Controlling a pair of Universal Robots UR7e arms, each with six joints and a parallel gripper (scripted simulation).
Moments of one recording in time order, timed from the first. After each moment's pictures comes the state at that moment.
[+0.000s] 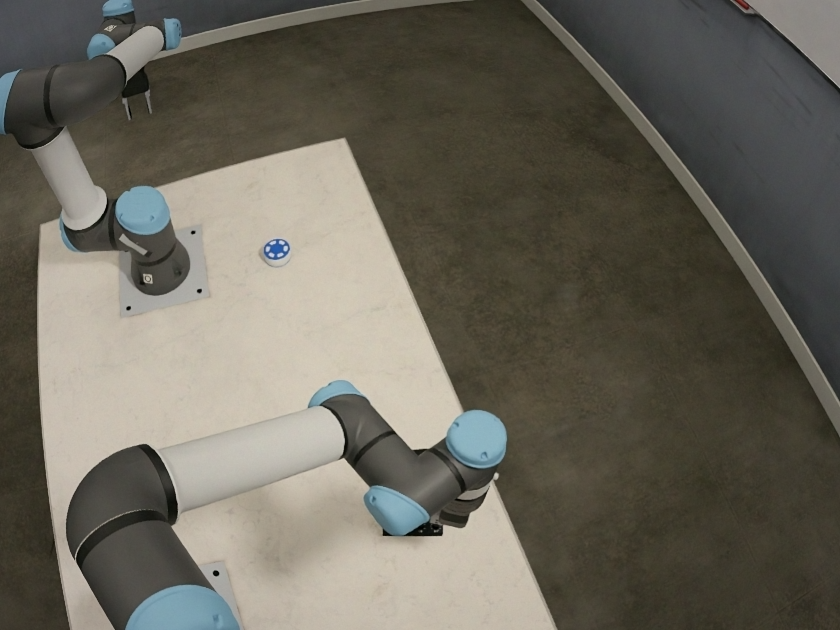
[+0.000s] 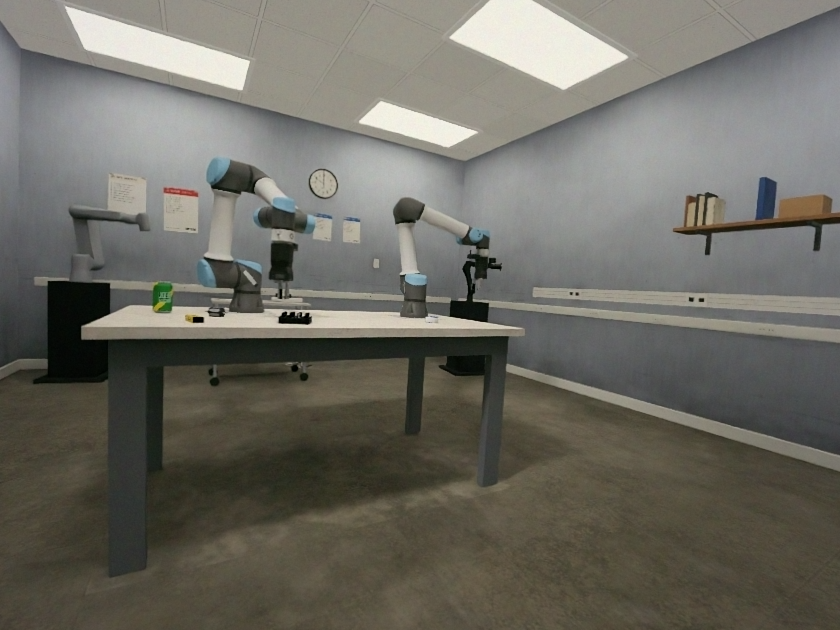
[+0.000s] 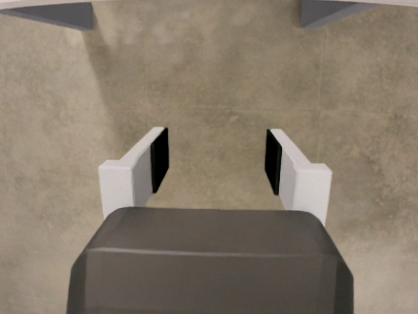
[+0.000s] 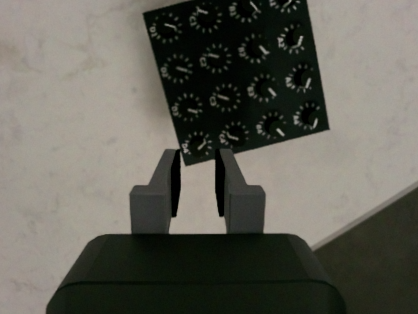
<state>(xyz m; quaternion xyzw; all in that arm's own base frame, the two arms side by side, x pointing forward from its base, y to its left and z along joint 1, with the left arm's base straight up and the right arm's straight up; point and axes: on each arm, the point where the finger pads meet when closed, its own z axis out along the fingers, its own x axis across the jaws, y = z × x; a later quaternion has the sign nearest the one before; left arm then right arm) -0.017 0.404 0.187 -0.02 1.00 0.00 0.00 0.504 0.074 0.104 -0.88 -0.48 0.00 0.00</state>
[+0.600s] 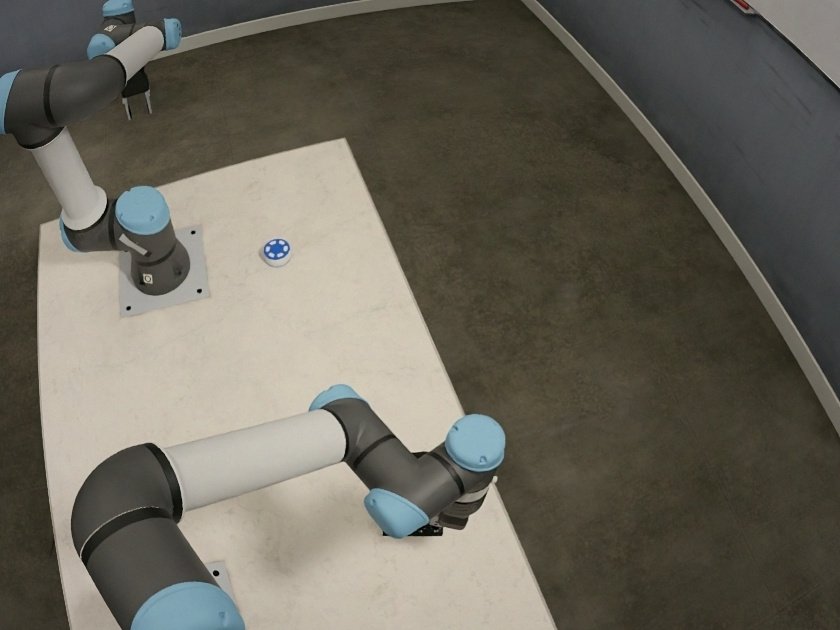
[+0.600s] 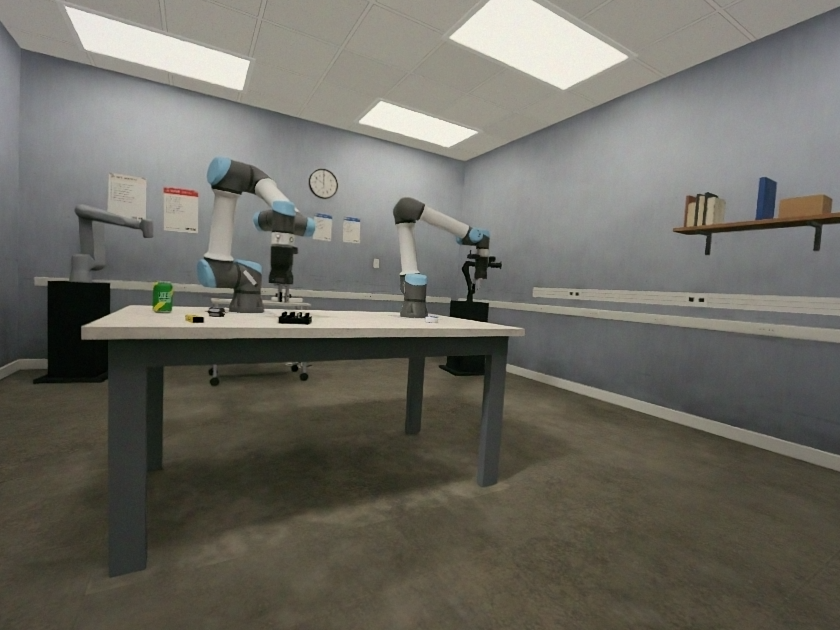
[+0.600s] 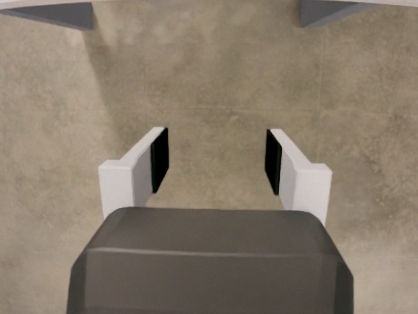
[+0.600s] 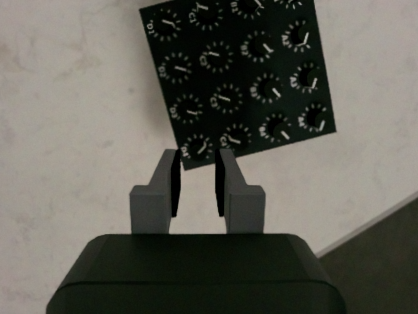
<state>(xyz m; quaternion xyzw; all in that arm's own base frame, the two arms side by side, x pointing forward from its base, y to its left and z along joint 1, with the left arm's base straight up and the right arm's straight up) -0.017 0.404 0.187 -0.02 1.00 0.00 0.00 0.504 0.074 0.093 -0.88 -0.48 0.00 0.00</state>
